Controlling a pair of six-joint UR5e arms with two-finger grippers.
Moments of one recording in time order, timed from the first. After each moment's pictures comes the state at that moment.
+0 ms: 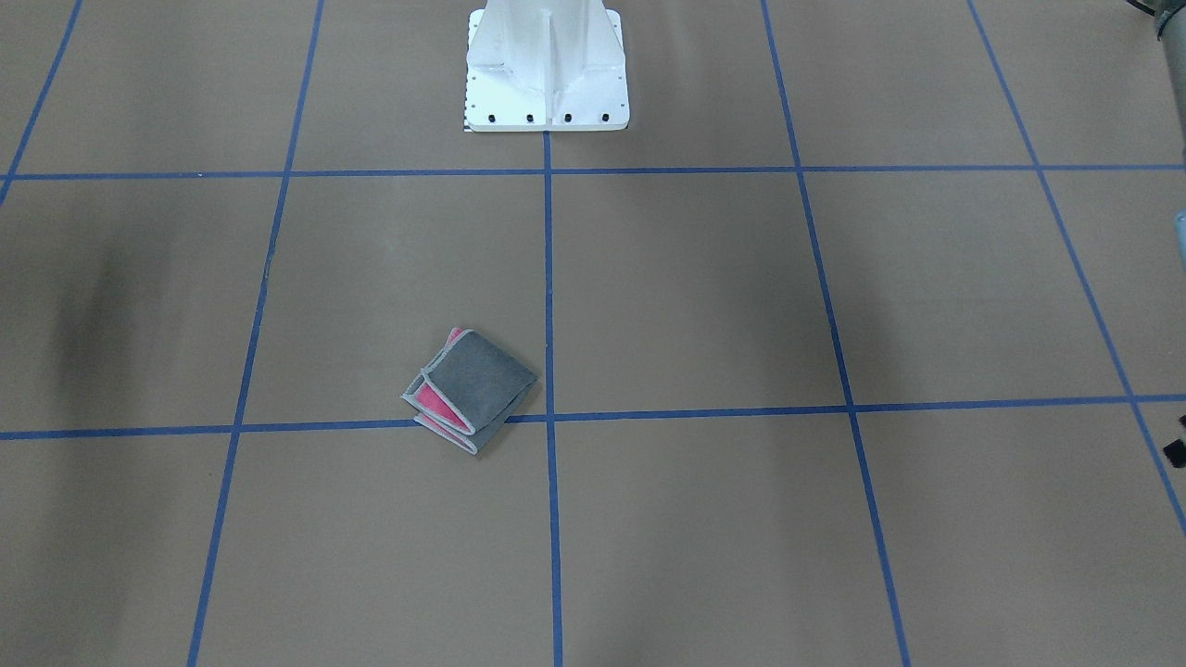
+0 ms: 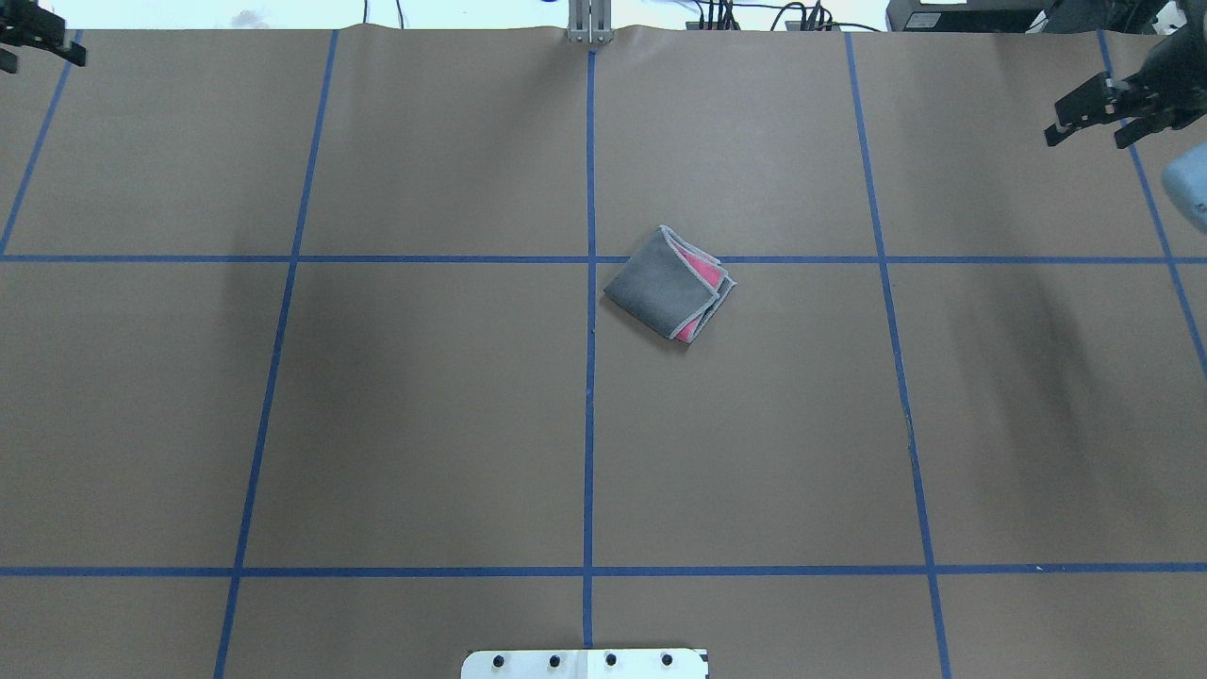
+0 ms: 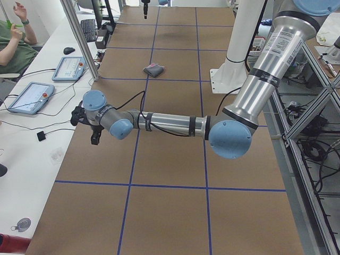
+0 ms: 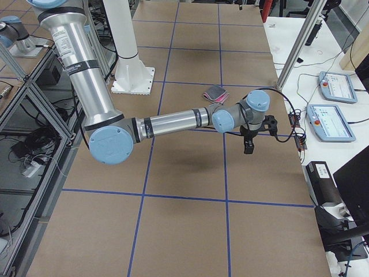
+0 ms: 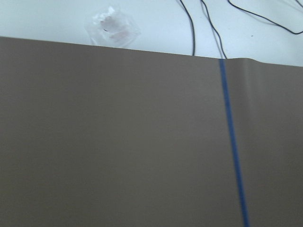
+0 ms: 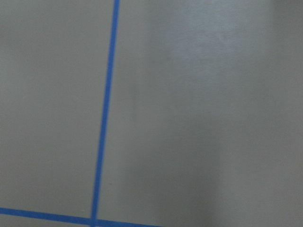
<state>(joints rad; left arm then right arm) -1.44 -2.01 -1.19 -2.07 -2.37 -0.40 1.36 -1.23 1.46 -1.48 2.31 0.30</state>
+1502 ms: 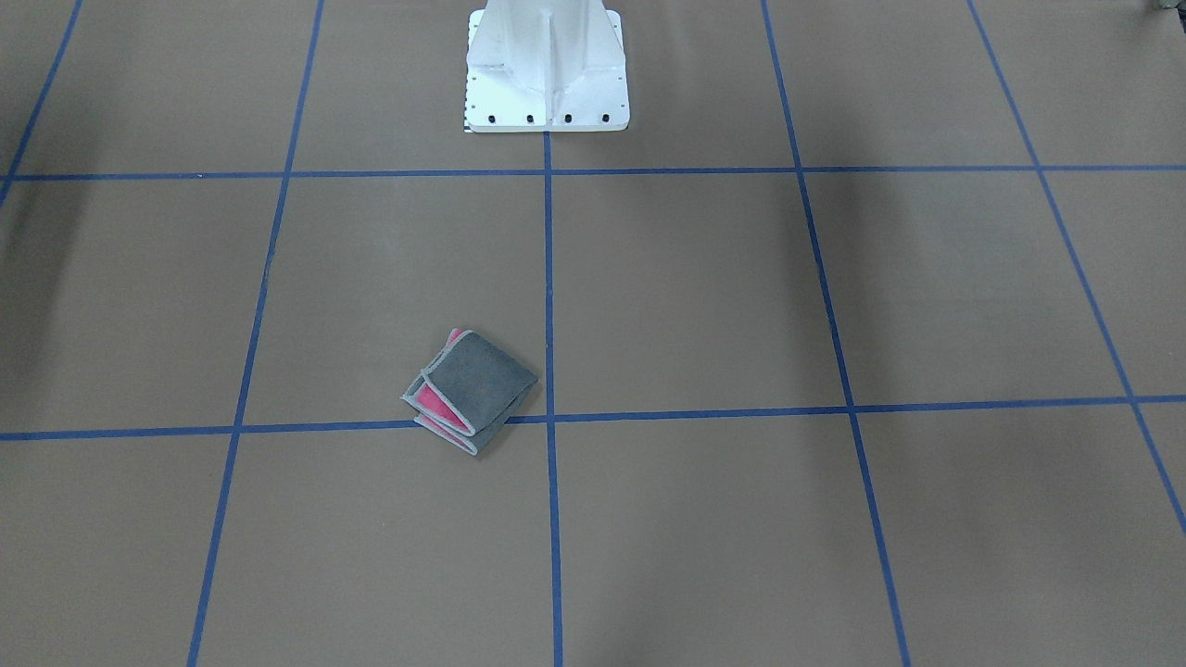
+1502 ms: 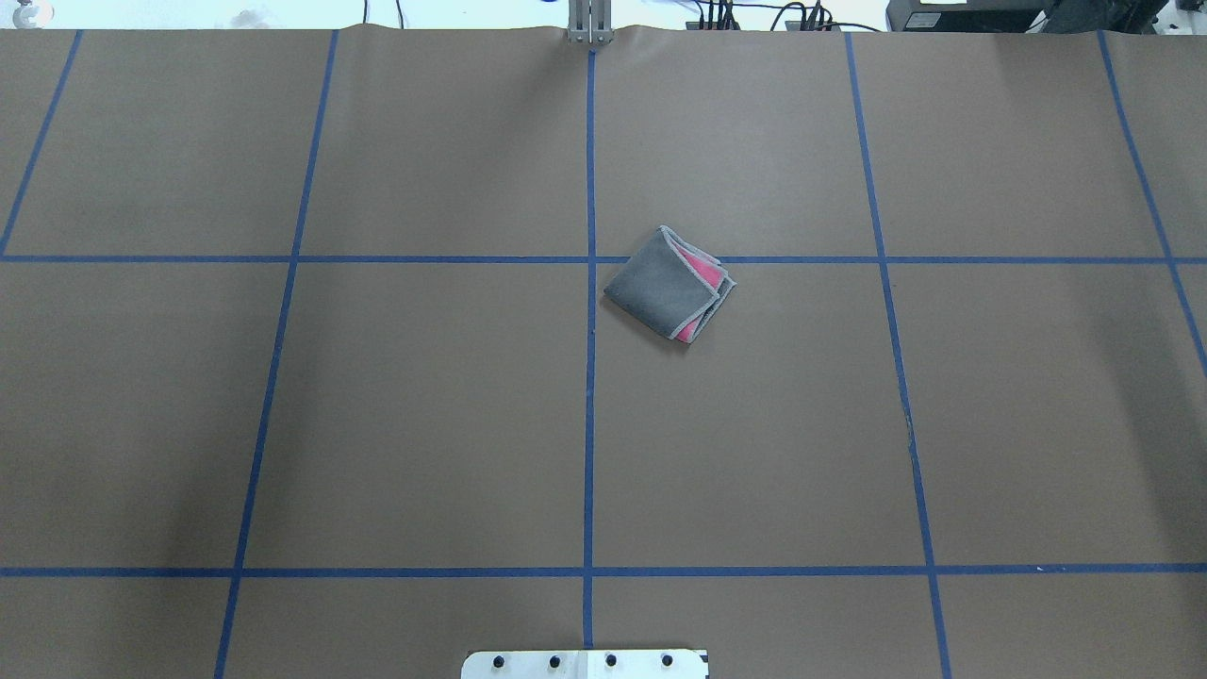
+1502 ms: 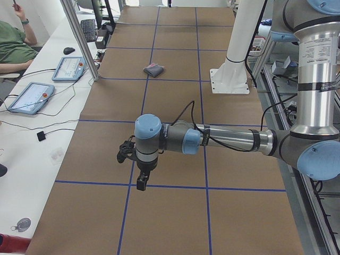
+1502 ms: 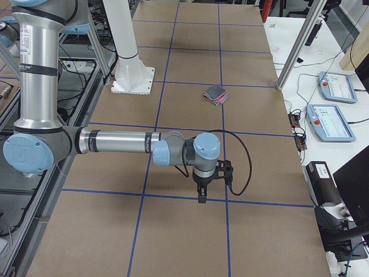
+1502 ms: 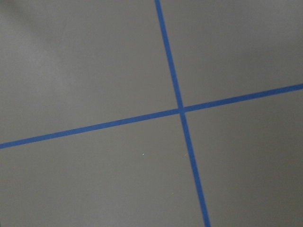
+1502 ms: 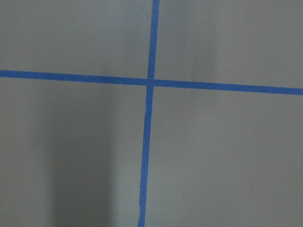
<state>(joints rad) -1.56 -1.50 -1.73 -1.62 -2.19 0.10 1.53 -1.68 1.67 -1.52 2.29 0.04</state>
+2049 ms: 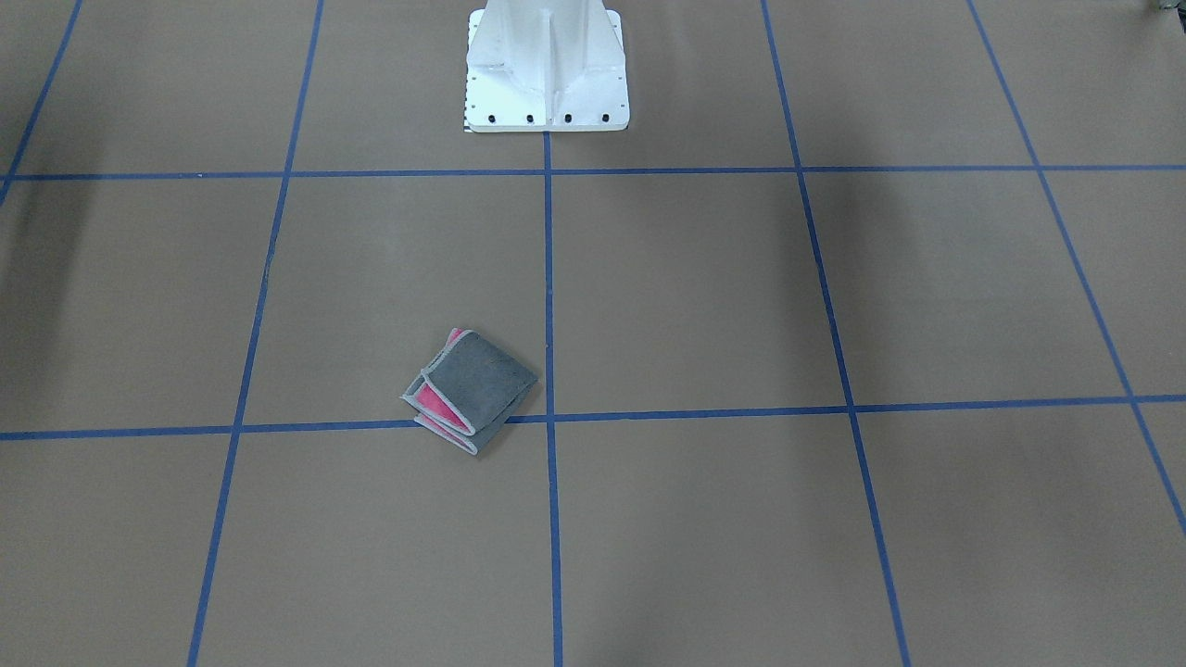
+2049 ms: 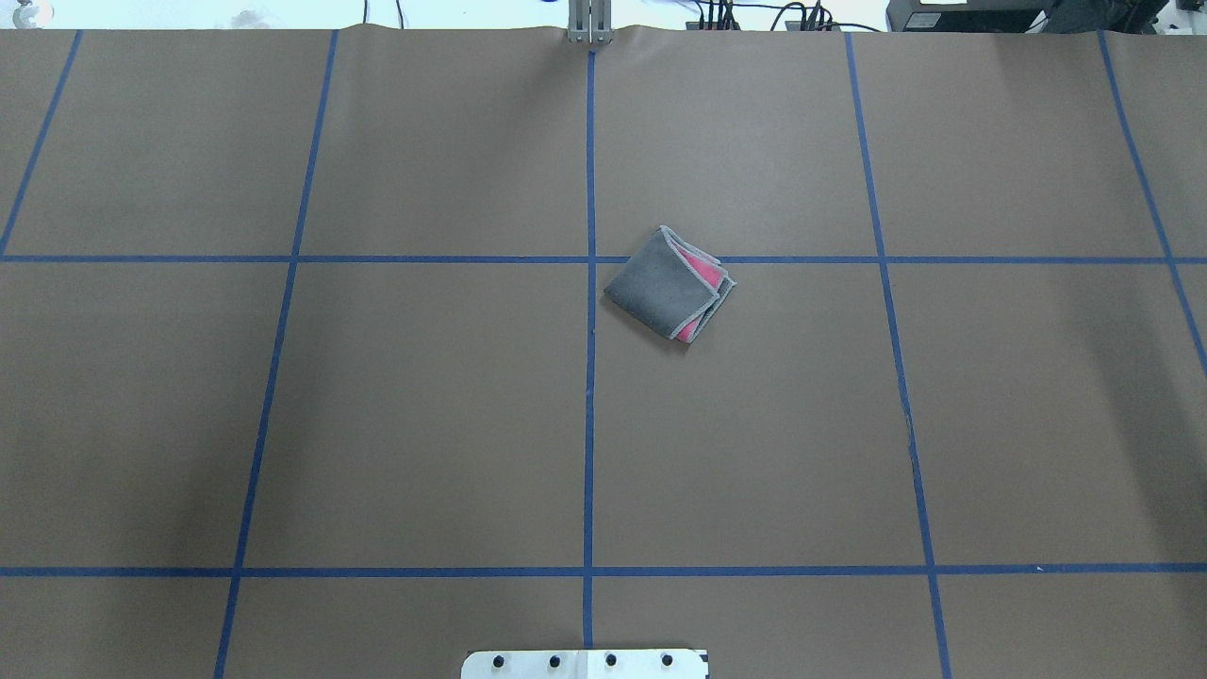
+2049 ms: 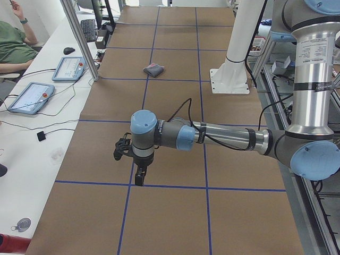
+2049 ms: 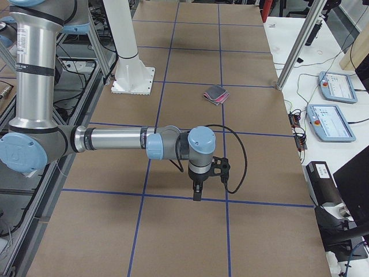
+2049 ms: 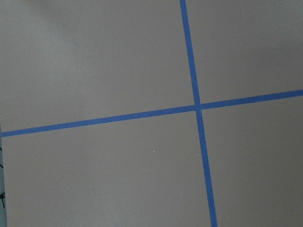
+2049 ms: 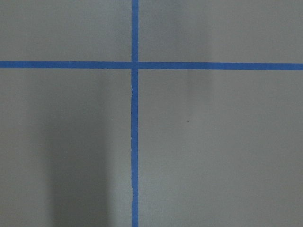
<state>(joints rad) -1.54 -1.53 -1.73 -1.62 -2.22 -0.02 1.55 -1.69 1.79 -1.62 2.25 0.10</state>
